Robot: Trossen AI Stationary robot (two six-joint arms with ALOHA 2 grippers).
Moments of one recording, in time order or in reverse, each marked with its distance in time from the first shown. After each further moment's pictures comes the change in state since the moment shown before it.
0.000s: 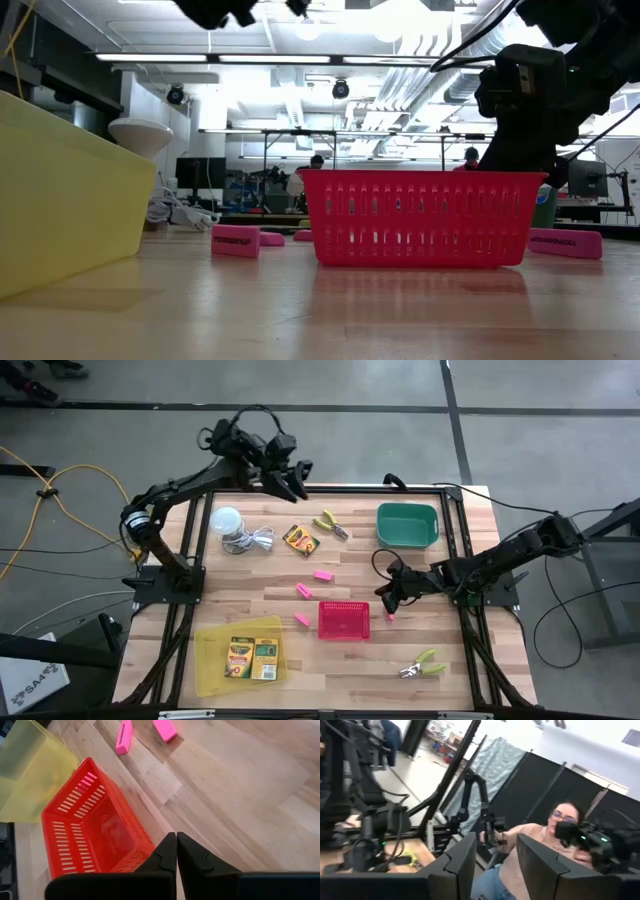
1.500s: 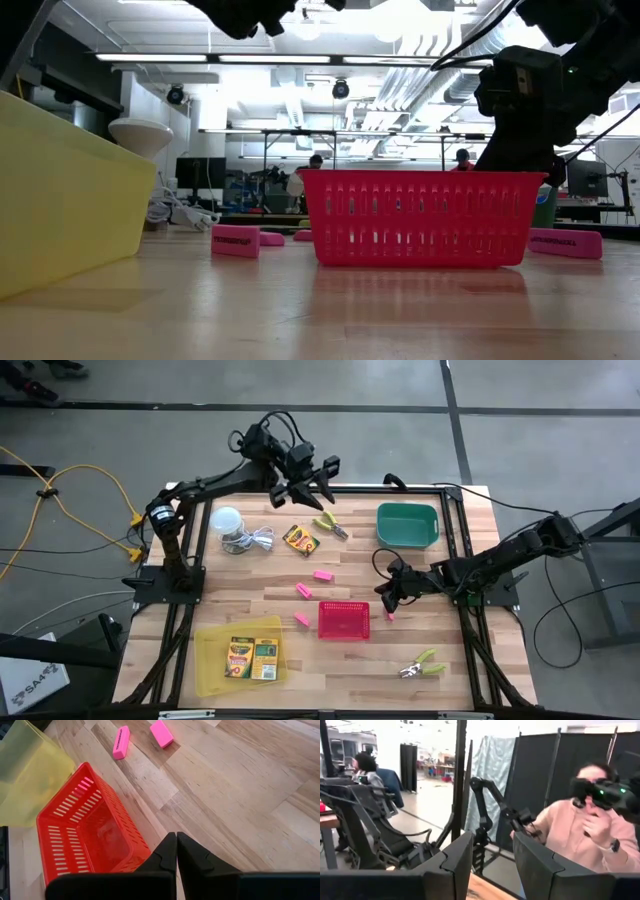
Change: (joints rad) left arm -0.075 0.171 0.142 -0.010 -0.079 0.483; right arm 0.000 0.000 0.000 0.000 0.030 -0.012
